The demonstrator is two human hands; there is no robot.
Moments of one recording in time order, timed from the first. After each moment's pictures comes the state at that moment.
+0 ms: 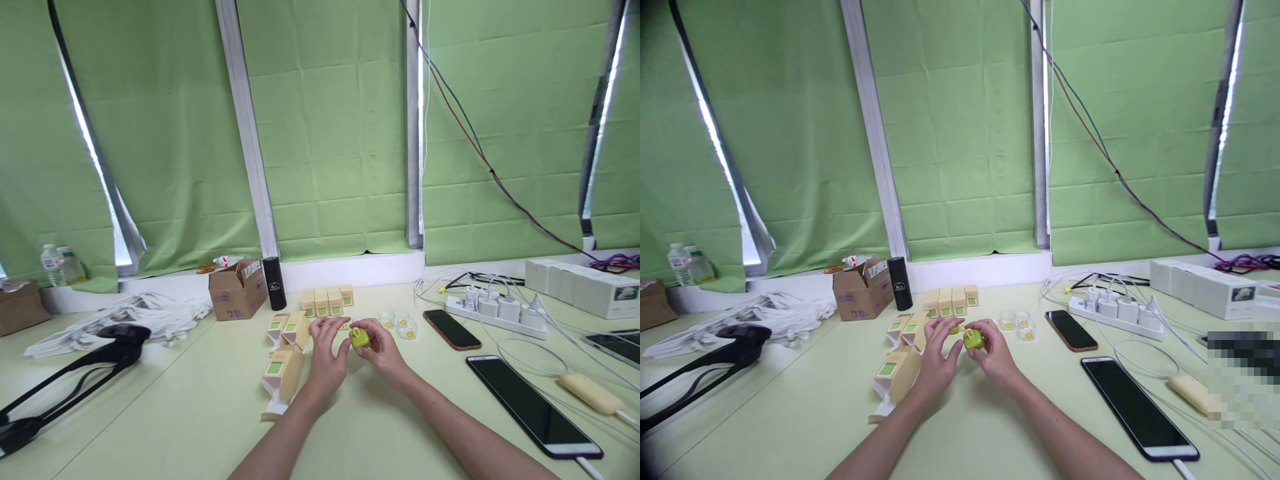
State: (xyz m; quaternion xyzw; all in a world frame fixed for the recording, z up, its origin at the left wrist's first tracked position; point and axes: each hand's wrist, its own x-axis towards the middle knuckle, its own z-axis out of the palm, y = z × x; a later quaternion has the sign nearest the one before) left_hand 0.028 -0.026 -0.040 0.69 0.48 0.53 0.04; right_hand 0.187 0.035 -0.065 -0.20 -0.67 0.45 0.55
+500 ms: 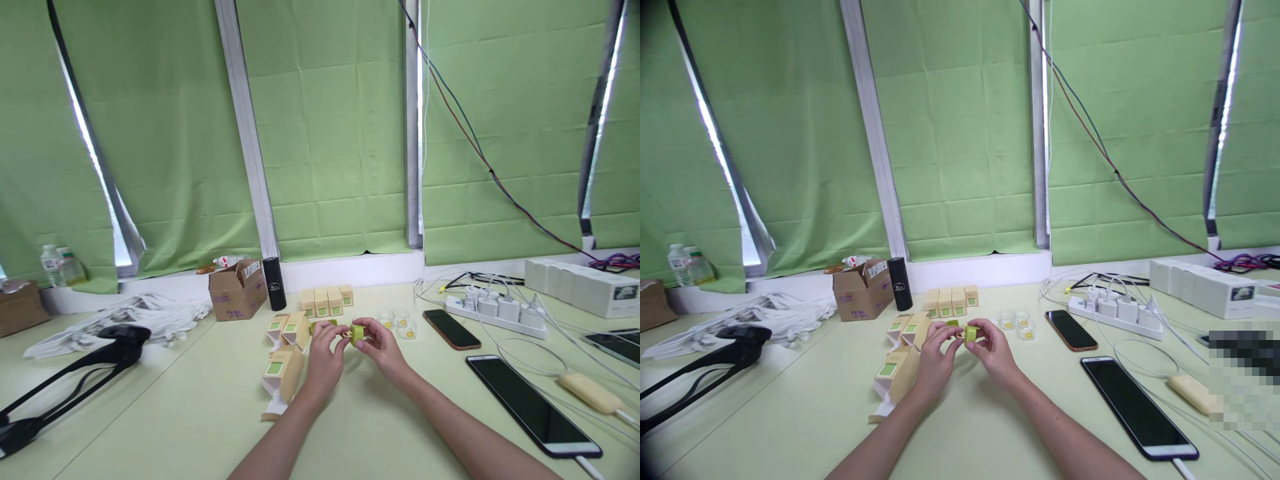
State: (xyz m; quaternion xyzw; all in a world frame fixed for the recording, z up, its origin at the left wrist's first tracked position) left_hand 0.028 -0.022 -0.040 0.67 0.49 0.56 0.04; right_hand 0.190 0.033 -0.058 -0.20 -0.65 0.49 0.54
